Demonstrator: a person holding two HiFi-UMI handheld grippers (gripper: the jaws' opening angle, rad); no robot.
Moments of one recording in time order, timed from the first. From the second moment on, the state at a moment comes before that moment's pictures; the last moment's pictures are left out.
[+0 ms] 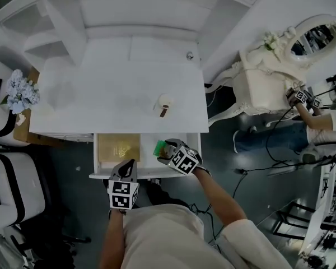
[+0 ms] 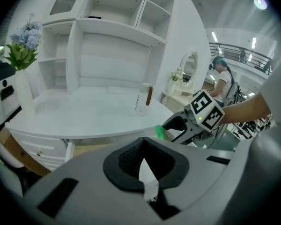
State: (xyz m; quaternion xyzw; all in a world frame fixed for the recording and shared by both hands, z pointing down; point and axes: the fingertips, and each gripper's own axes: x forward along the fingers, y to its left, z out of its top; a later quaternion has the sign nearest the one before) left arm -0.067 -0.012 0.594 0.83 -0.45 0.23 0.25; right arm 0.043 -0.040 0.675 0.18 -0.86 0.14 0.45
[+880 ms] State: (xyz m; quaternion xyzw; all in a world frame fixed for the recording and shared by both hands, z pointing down) left arm -0.063 -0.026 0.610 0.86 -0.36 0.26 0.24; right arm 0.041 -0.050 0.782 0.10 -0.80 0.11 0.59
